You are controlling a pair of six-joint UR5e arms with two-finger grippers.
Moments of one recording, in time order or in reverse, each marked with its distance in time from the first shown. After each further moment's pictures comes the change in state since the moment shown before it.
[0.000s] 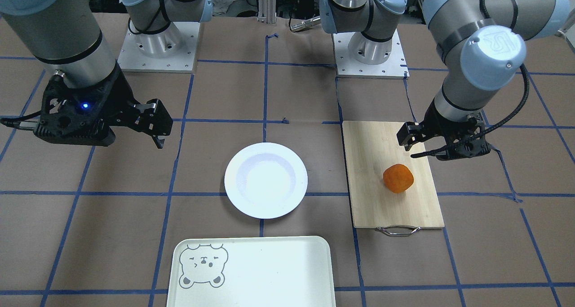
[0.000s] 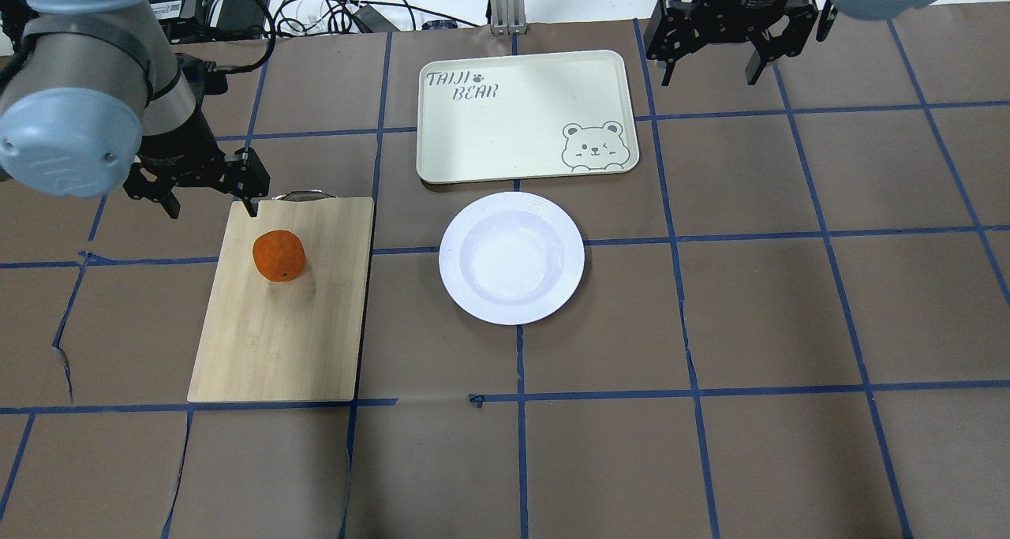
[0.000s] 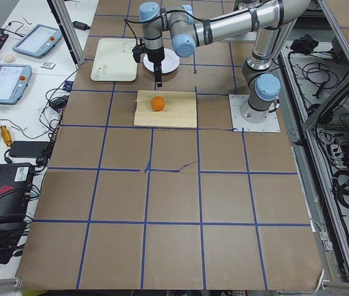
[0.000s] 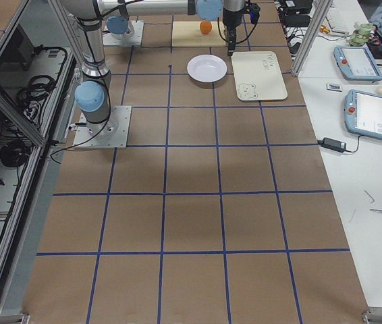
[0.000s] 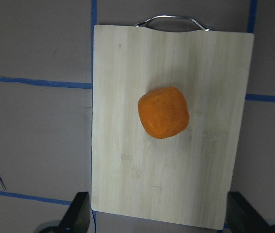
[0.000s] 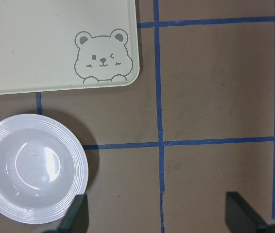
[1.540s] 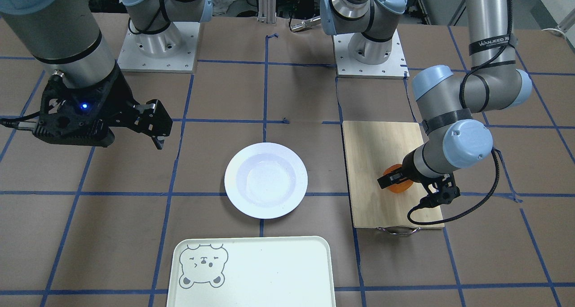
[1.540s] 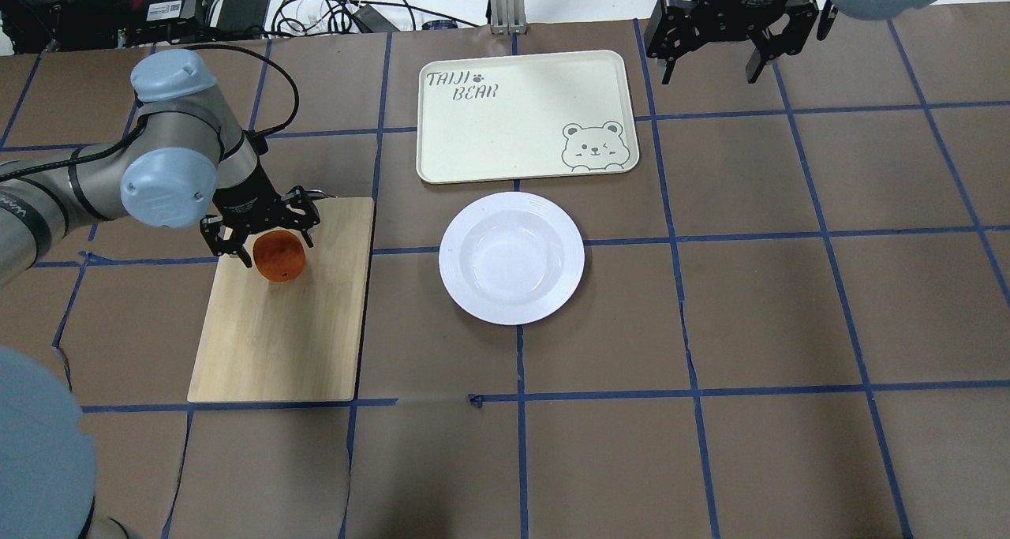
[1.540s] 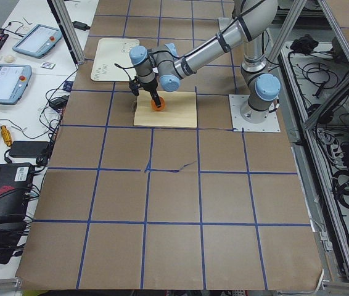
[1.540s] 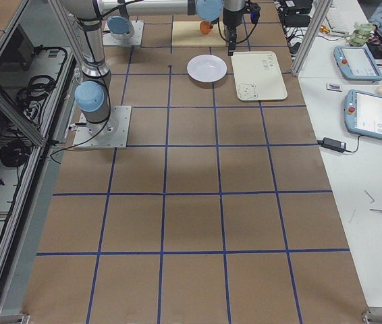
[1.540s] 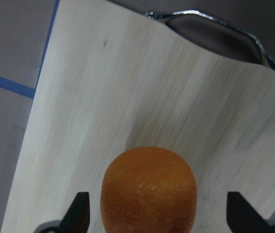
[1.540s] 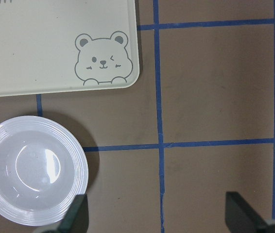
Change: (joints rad) left arm 0.041 -0.234 -0.072 0.142 -0.141 -0.247; right arm -0.001 0.001 -0.001 -0.004 0.000 -0.001
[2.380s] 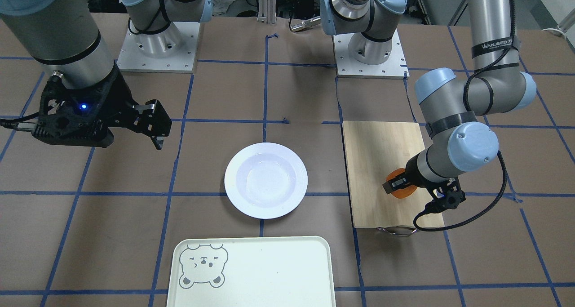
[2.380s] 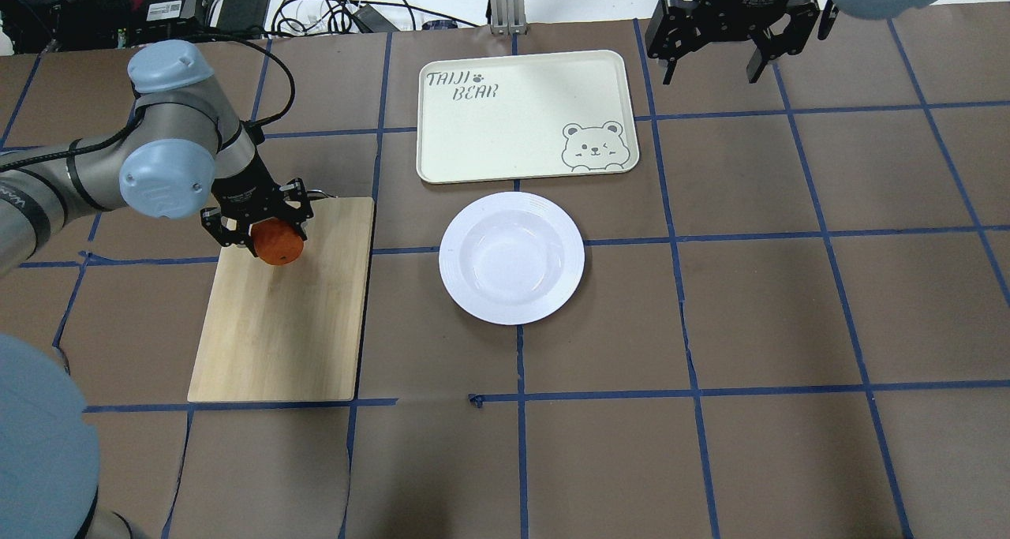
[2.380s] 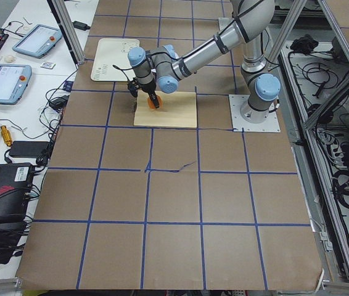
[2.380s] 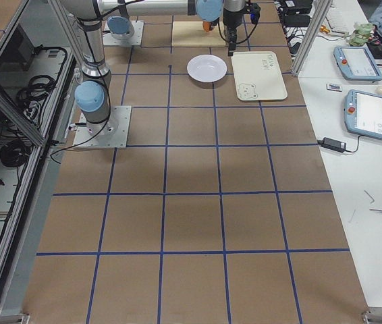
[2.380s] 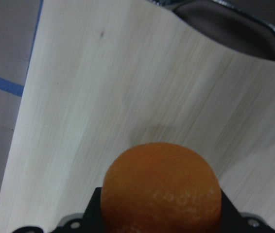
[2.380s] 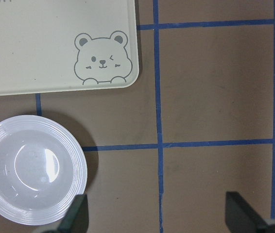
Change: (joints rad) left arm -0.009 -0.010 0.065 -0.002 -0.030 -0.056; right arm -0.002 0.000 0.000 0.001 0.000 -0.006
